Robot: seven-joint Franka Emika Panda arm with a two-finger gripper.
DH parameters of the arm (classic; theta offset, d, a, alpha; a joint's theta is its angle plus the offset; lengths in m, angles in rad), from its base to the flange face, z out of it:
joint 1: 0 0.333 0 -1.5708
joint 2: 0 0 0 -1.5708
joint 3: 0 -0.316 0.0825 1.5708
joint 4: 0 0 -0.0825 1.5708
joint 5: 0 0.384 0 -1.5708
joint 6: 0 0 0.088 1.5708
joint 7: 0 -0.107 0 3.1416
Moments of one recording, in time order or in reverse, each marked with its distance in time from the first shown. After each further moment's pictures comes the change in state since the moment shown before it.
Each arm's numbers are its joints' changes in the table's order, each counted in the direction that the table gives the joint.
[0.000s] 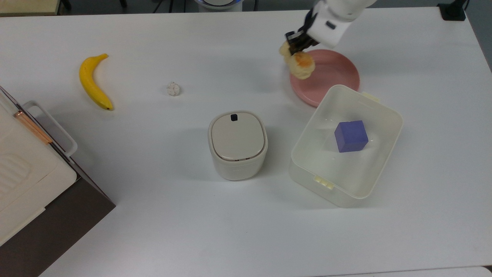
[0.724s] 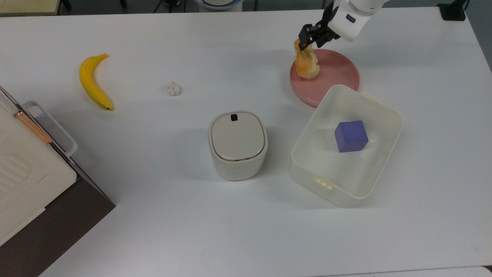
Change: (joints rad) arm 0.061 0.019 -0.021 0.000 0.000 0.000 -0.101
